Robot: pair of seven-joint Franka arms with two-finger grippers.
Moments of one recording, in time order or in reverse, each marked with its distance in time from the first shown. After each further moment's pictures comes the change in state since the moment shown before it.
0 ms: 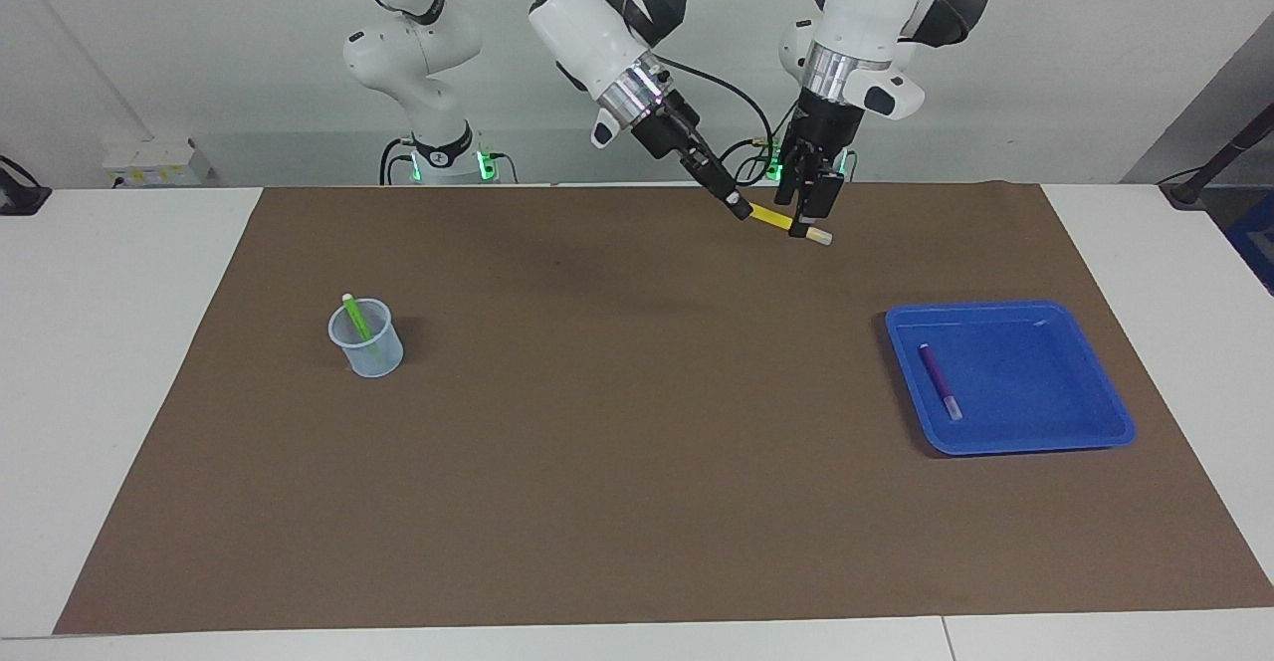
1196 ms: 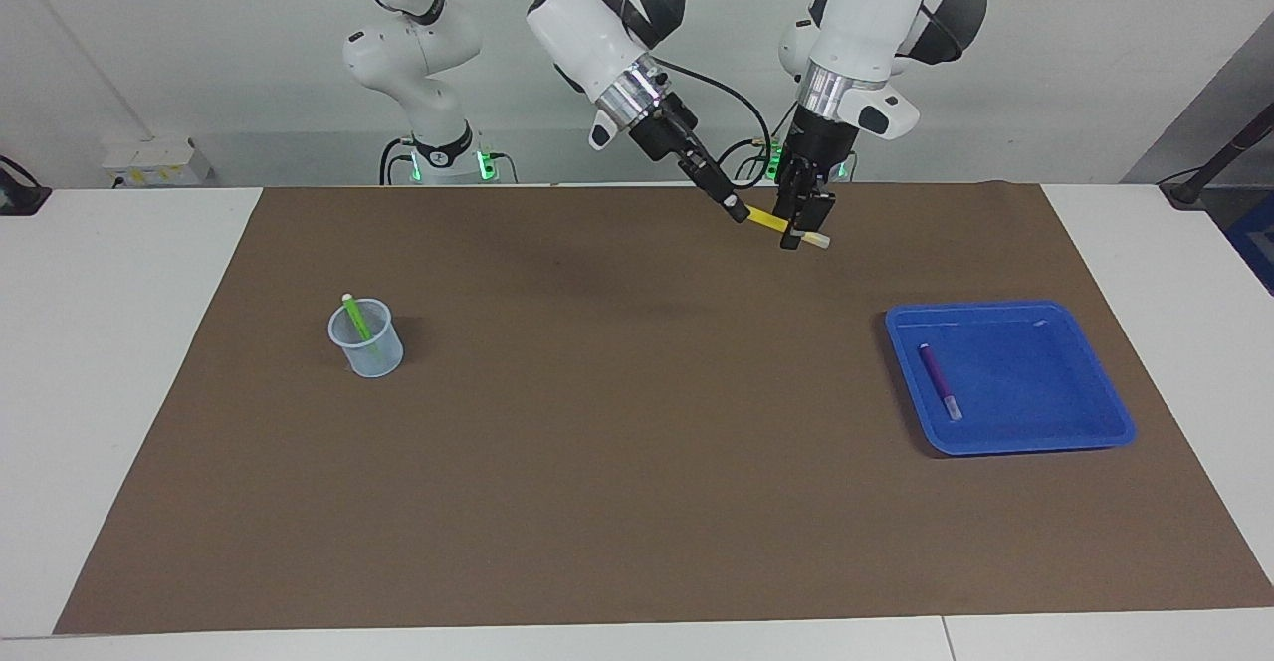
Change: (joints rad) left arm -0.004 0.032 0.000 0.002 0.001 0.019 0.018; right arm -0.004 0.002 -0.003 0.001 0.000 0.000 0.000
